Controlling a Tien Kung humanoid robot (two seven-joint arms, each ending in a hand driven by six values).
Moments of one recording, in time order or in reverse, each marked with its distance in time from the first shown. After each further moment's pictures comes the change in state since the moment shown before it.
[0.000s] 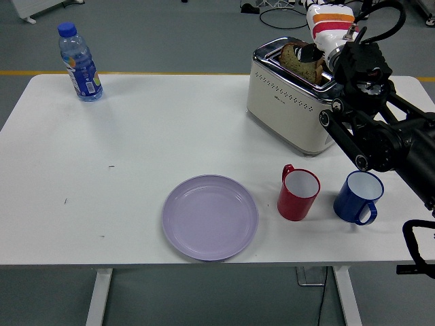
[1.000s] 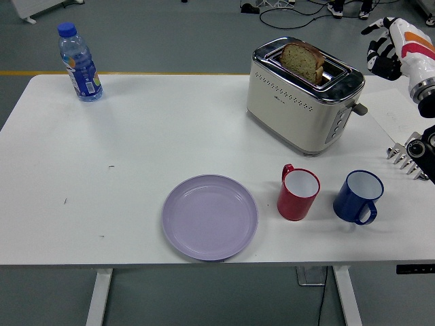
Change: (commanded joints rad) left arm 0.006 0.000 0.003 0.000 -0.006 -0.012 -0.004; right arm -0.350 -0.406 0.054 0.475 0.464 -0.127 0.029
